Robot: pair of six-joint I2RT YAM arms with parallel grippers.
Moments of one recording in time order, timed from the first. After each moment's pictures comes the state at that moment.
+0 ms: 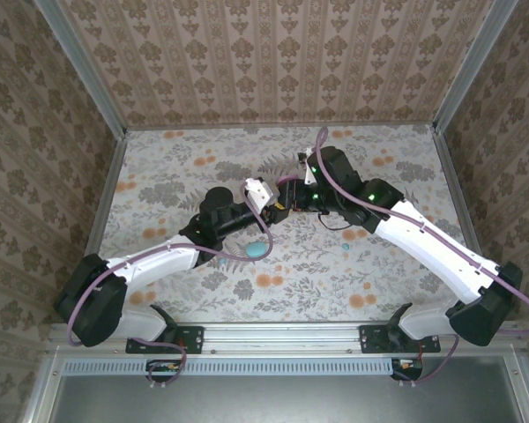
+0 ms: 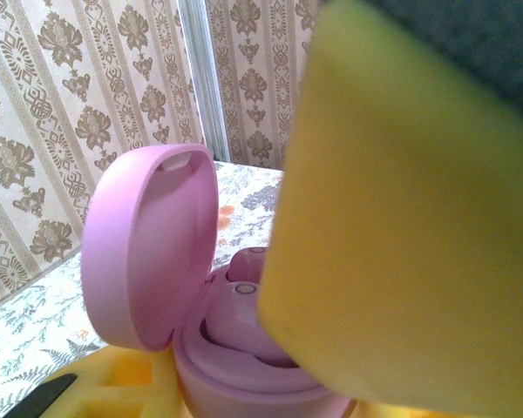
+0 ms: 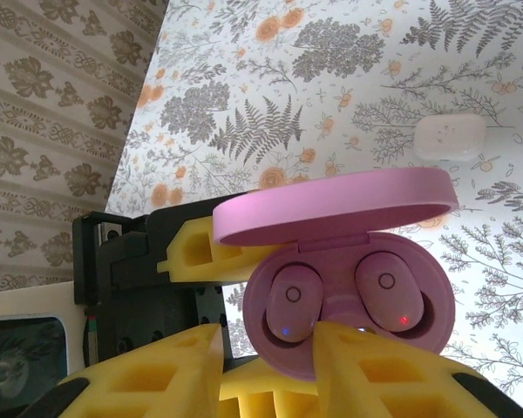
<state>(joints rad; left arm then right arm) -0.78 1.35 0.72 0.56 0.37 0.12 0.71 1.34 1.38 -0.70 -0.07 0.69</state>
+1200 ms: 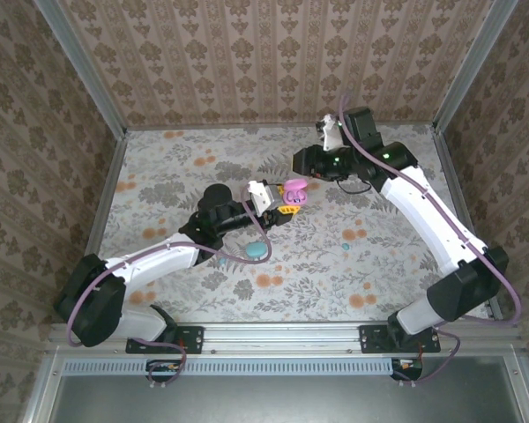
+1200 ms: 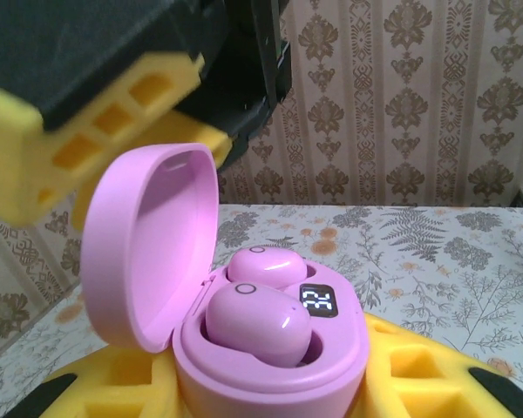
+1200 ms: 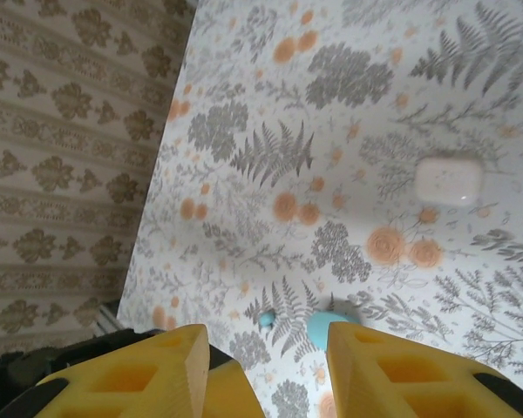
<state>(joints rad) -0.78 1.35 0.75 0.58 0.53 0.19 0.41 1.52 1.59 -0.80 -0.45 0.53</state>
